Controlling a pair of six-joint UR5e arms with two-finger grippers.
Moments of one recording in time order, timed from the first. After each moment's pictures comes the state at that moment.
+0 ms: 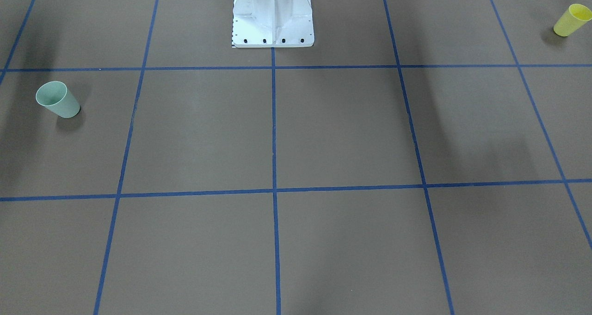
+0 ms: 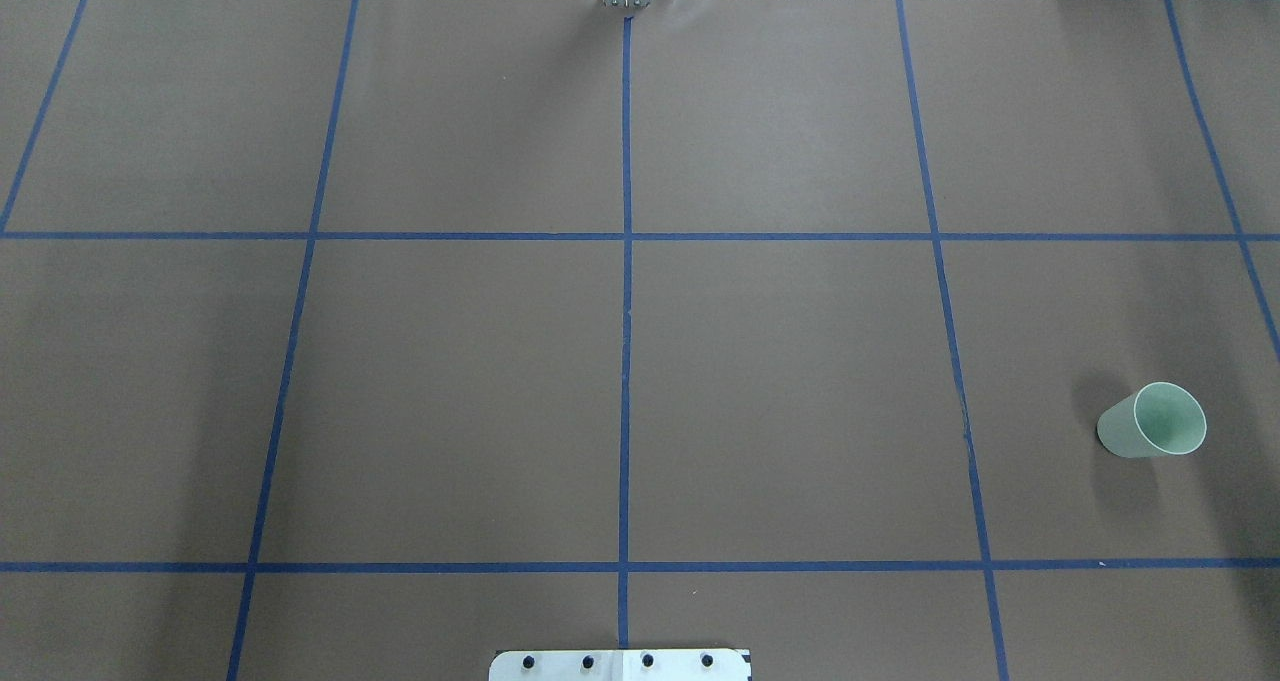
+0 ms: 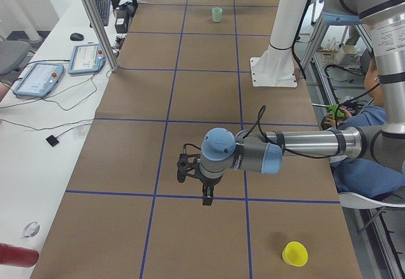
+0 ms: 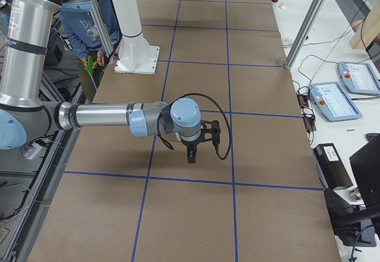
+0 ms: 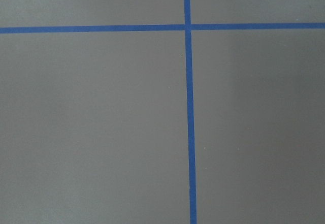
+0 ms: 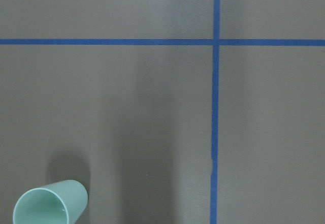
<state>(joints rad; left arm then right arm) -1.58 -1.25 -1.84 -1.76 -2.38 -0.27 1.55 -1.83 1.89 -1.42 2.51 0.10</state>
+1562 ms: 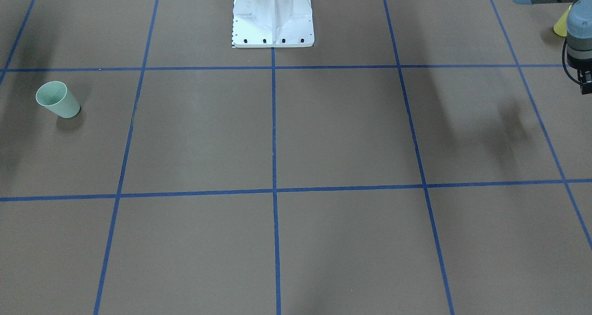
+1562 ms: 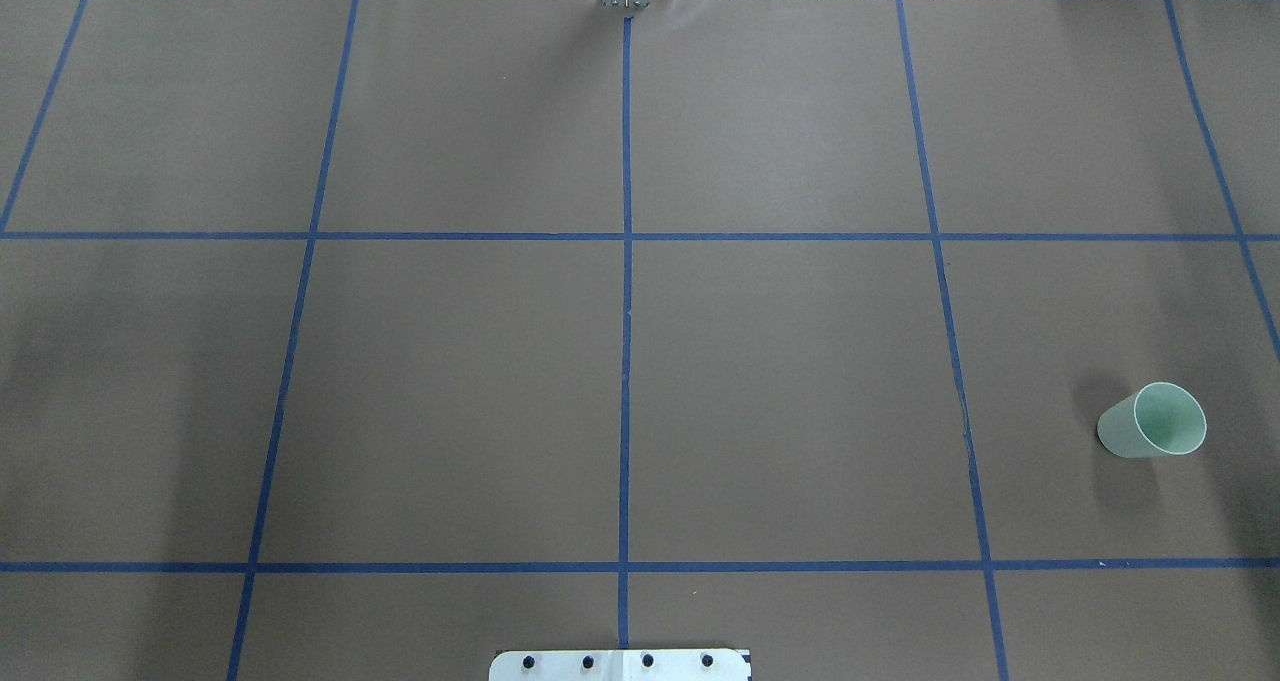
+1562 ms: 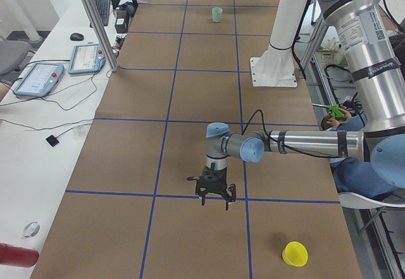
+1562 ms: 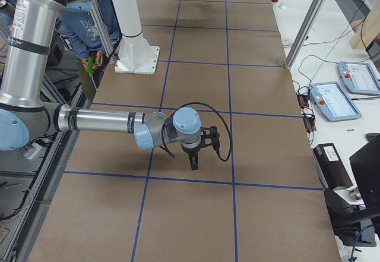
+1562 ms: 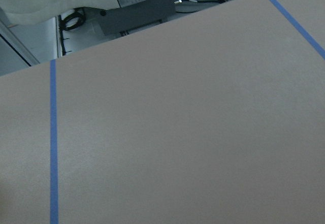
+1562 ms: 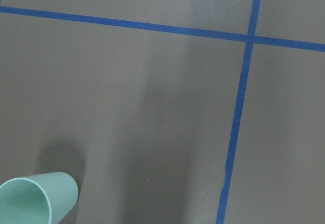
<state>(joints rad) -0.89 -1.19 -1.84 -1.61 -1.62 -2.10 1.44 -1.84 1.79 -1.24 2.41 0.12</state>
